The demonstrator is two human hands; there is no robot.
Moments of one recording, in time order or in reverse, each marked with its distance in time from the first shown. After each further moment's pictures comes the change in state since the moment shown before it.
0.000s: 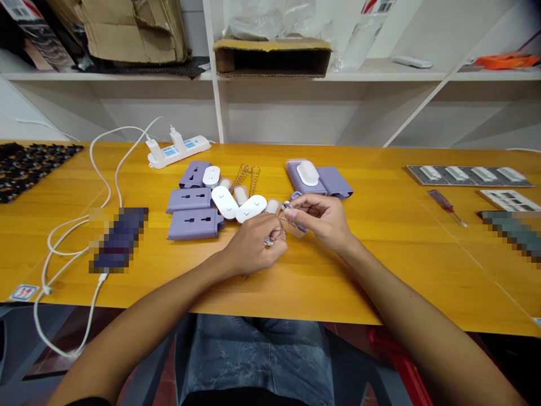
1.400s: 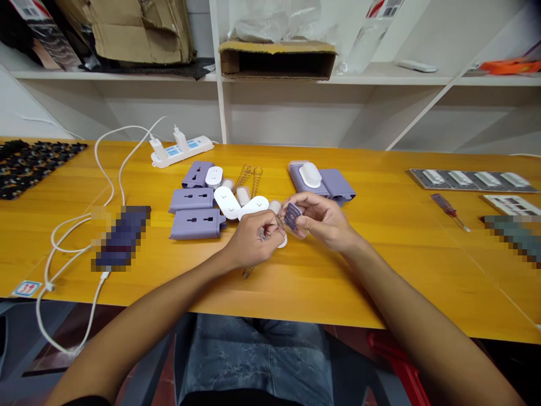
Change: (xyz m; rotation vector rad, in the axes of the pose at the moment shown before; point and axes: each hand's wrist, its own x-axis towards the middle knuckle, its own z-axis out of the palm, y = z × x) left_hand 0.004 -0.002 -0.005 -0.234 0.077 -0.206; right_hand 0.007 0.017 -0.015 0.241 -0.286 0.002
